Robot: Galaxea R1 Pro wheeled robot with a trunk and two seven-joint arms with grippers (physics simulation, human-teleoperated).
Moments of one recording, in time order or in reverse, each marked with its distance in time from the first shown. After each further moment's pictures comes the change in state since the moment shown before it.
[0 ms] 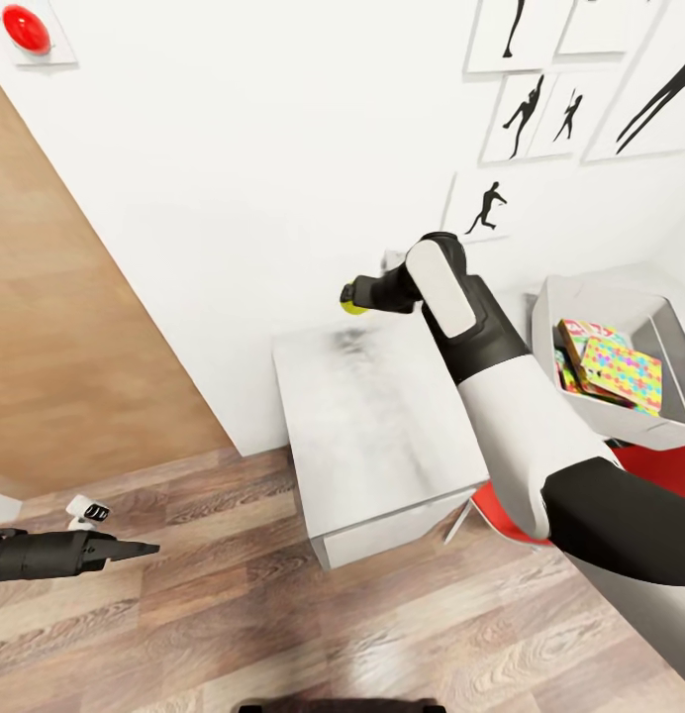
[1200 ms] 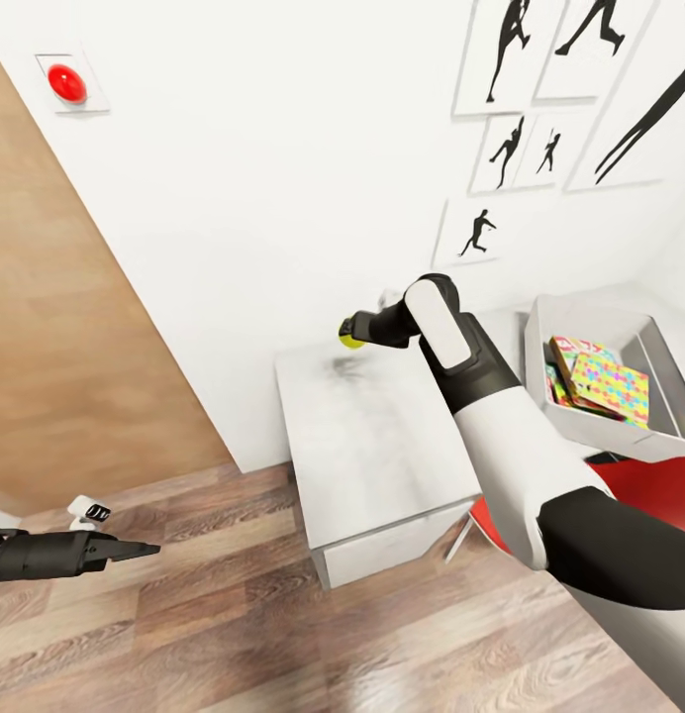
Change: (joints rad) left arm 0.000 -0.004 0.000 0.001 -0.001 0.005 0.000; right arm 0.104 0.000 -0.021 0.006 -0.034 0.001 -0.001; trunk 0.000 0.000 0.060
